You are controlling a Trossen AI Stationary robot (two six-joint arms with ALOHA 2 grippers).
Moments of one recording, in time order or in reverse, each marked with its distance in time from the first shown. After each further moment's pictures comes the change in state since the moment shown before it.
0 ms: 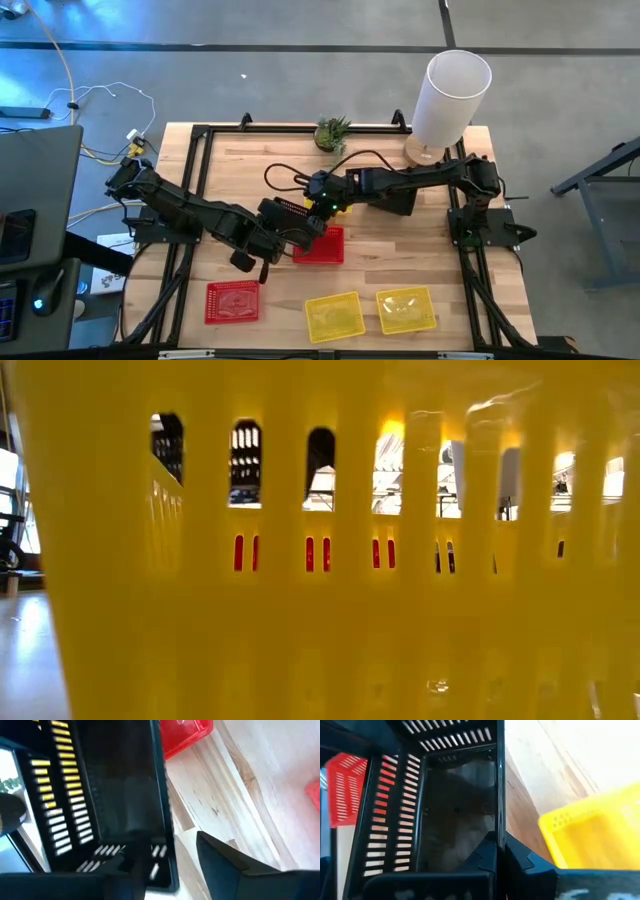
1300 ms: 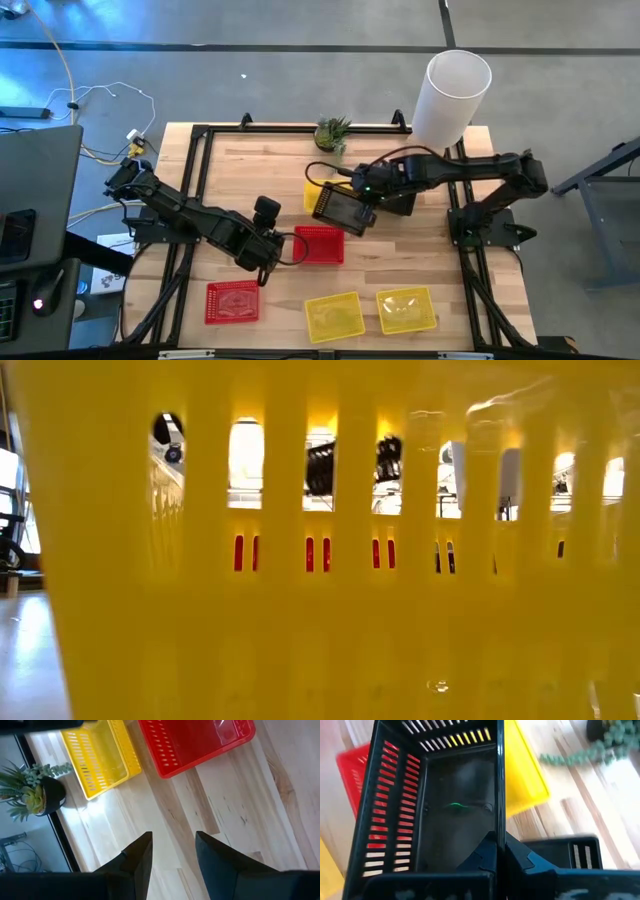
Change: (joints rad) left arm -0.058 0.000 0.000 0.000 -0.185 -0.122; right arm 0.007 -0.356 -0.128 -0.484 0.236 -0.076
